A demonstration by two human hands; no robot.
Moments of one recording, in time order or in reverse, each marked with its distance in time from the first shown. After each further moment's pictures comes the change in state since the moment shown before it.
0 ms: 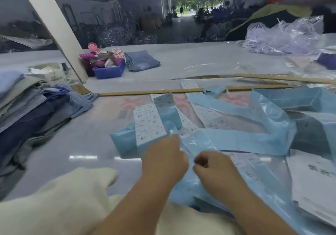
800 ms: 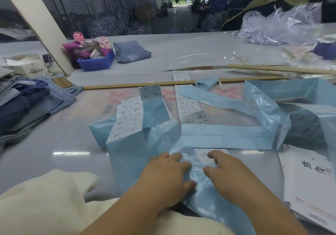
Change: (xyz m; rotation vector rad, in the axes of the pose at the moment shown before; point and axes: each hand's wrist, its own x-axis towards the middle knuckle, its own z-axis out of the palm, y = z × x) left_hand 0.001 0.006 0.051 0.247 -0.397 0.344; right_hand 0.012 0.052 -0.028 -0.140 -0.127 0.162
